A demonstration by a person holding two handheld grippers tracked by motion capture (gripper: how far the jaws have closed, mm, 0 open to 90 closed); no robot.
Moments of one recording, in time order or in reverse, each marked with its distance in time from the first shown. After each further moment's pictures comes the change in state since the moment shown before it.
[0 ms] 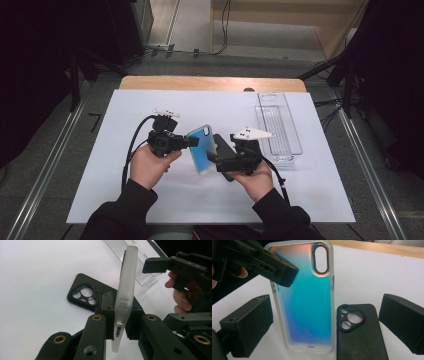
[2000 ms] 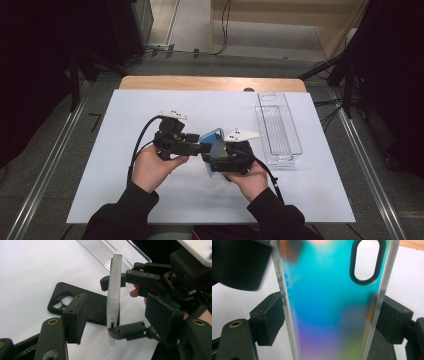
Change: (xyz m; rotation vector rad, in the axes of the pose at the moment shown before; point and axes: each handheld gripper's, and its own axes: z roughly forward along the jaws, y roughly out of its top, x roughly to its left) left arm -0.019 0.003 -0.003 -0.026 -0.089 0.096; right arm 0.004 -0.003 0.018 0.070 0.004 -0.061
